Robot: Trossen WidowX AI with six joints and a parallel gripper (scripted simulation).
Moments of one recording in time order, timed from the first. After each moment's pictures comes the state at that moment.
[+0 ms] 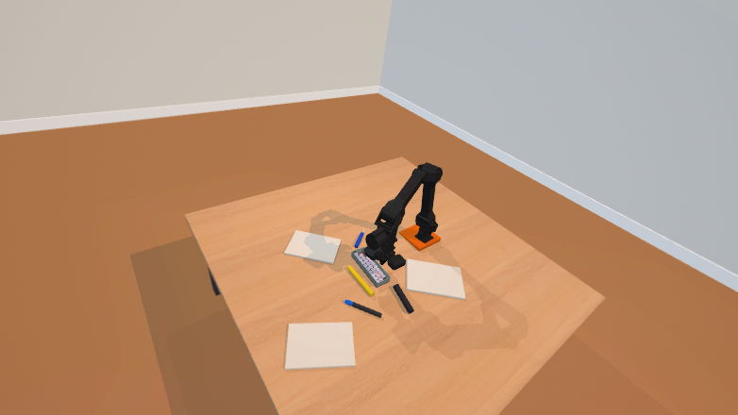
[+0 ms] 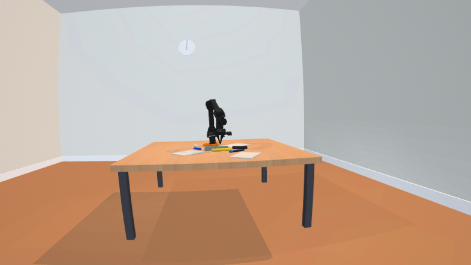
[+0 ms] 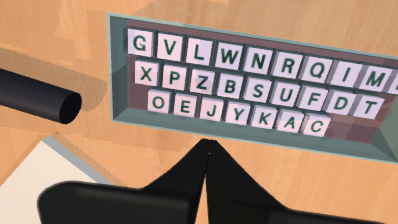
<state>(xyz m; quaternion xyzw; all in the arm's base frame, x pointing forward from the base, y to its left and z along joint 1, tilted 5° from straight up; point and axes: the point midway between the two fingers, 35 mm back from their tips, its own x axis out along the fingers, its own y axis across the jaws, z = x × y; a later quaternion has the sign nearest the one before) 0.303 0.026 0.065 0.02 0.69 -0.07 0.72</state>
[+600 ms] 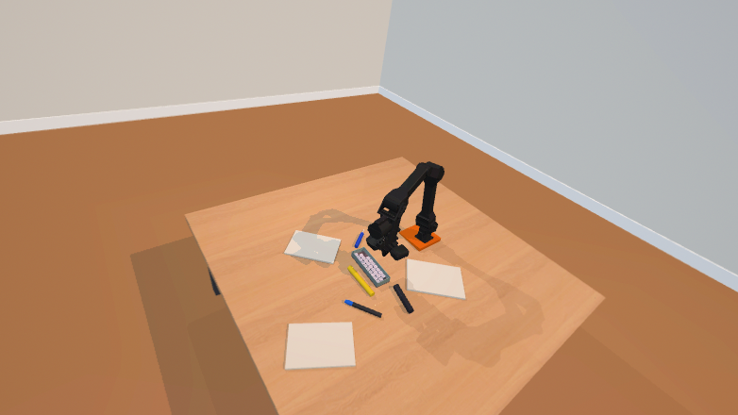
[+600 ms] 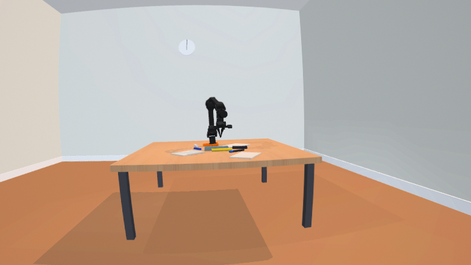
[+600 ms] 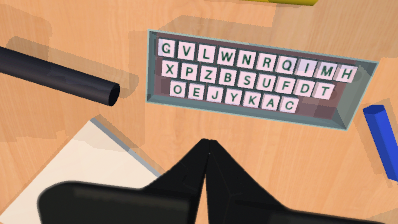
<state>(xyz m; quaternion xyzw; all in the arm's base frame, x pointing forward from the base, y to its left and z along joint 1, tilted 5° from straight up) 0.305 0.034 0.119 0.02 0.69 -0.08 0.72</state>
